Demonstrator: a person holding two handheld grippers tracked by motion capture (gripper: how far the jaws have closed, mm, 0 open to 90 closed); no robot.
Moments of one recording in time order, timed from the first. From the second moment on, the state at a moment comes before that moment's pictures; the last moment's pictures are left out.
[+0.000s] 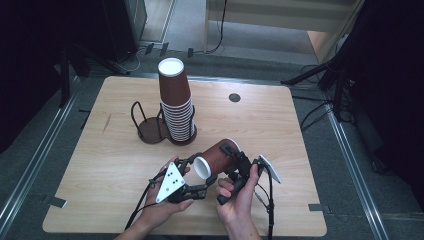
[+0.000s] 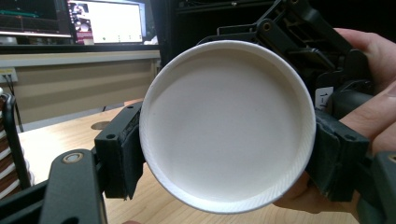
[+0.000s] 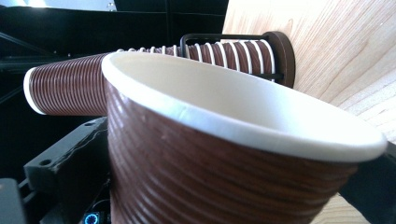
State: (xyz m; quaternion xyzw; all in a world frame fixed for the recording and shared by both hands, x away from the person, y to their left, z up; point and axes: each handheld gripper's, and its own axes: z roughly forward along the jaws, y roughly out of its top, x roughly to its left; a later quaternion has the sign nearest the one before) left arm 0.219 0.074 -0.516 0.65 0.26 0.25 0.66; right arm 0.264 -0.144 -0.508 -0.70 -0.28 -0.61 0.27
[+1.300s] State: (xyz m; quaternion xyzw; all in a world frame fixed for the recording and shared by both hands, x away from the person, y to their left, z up) left arm 0.219 0.097 -0.507 0.66 0.31 0.18 0.66; right arm 0.268 -0.155 -0.487 -0.65 -0.33 -0.67 0.12
